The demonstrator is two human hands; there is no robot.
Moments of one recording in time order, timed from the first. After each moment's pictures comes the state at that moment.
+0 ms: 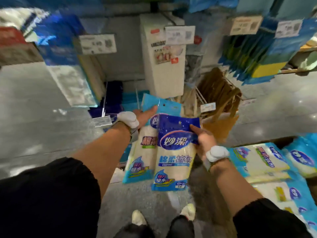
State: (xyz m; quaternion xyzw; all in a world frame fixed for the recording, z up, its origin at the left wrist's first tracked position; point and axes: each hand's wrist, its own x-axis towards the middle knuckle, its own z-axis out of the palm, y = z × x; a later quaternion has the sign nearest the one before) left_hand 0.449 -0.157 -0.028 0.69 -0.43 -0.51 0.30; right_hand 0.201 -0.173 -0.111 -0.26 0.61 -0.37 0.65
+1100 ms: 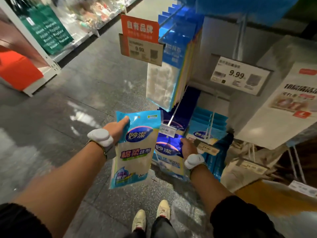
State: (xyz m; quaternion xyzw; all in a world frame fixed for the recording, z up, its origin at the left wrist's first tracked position) left_hand 0.718 -0.024 -0.122 0.81 0.02 -0.38 0.44; right_hand 0.506 -0.224 -0.190 -0.57 0.58 0.00 0.58
